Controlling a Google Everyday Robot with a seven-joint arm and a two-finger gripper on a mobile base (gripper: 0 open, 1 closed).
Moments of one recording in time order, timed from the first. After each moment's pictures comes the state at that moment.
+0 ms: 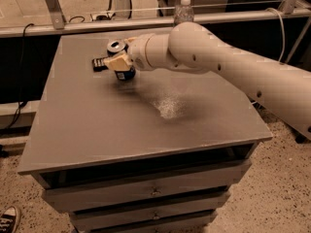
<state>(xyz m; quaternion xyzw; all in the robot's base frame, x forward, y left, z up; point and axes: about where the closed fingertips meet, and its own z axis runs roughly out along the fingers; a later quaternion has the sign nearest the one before) 0.691 0.091 0.900 -0.45 0.68 0.20 0.54</state>
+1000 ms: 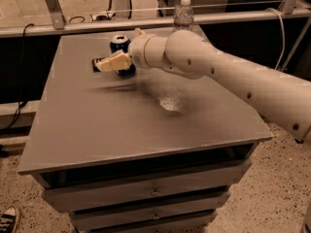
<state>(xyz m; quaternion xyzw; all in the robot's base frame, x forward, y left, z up) 0.730 0.087 0.900 -0.39 0.68 0.20 0.59</state>
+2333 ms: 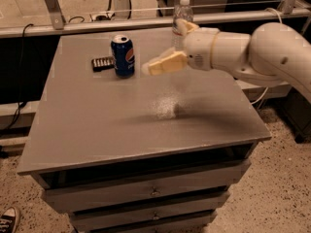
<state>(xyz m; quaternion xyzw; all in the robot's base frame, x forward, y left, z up) 0.633 -0.030 0.959 -0.42 0.63 0.25 0.60</state>
